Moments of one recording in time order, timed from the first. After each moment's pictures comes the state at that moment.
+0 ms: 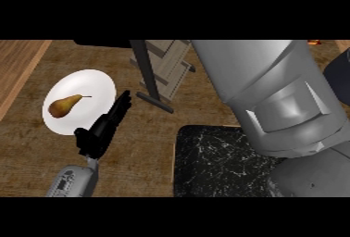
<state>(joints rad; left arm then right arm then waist) -0.19 0.13 -0.15 -1.31 0.05 -0.08 -0.10 -1.87 0.00 -0.58 -0.34 0.66 -0.30 0.93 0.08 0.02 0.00</state>
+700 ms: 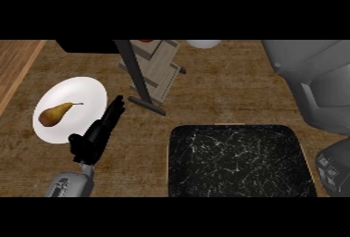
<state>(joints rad) -0.13 0.14 -0.13 -1.32 0.04 -0.06 -0.10 -1.86 -0.15 -0.45 -0.35 0.88 -0.60 0.95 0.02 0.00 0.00</state>
